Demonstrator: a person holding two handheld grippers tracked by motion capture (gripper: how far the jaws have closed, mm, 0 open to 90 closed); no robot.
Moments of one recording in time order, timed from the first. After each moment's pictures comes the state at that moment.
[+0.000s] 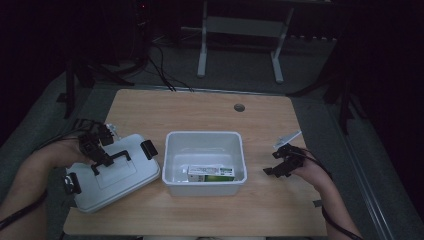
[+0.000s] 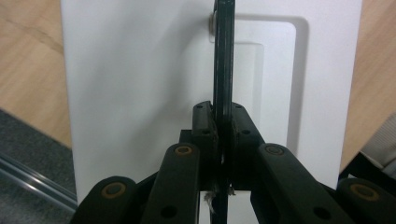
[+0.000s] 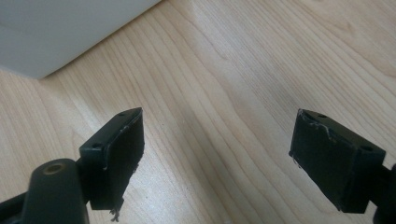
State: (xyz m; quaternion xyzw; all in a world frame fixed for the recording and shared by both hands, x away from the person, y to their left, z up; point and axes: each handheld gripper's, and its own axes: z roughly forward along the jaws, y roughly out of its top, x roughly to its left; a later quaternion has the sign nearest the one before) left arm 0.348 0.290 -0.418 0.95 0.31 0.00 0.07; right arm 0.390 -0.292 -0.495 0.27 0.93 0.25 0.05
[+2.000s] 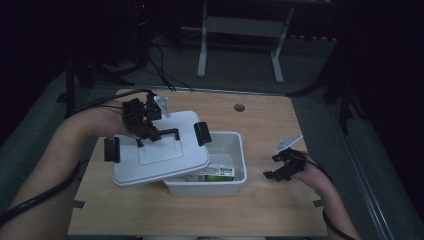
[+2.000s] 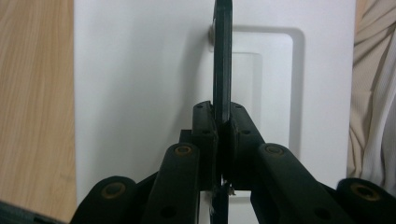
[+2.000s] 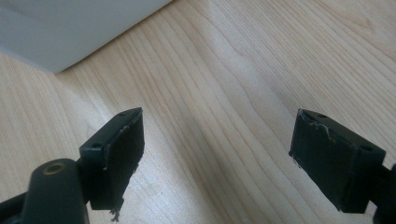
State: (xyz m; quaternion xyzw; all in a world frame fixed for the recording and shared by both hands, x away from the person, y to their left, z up) left arm 0.348 0.147 -0.294 0.98 0.14 0.06 0.13; right arm 0.379 -0.294 -0.500 0.27 0.92 0.27 0.05
